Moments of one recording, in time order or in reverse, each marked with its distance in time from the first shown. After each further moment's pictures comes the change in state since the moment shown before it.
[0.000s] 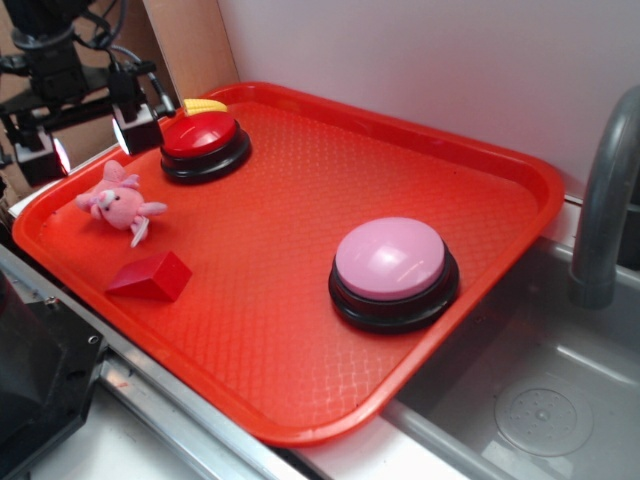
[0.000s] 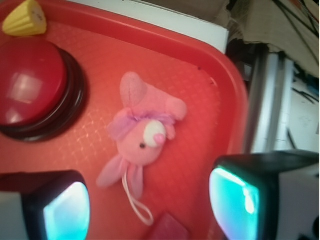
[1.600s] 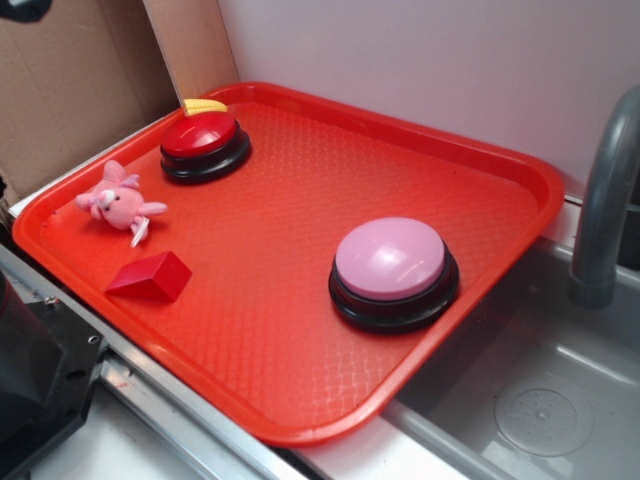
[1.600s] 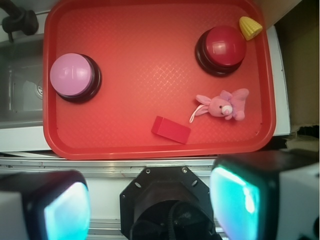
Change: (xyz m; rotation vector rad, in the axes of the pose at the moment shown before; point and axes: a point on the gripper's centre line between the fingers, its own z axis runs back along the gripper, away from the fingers) arm -0.075 0.014 0.181 -0.203 0.160 -1.195
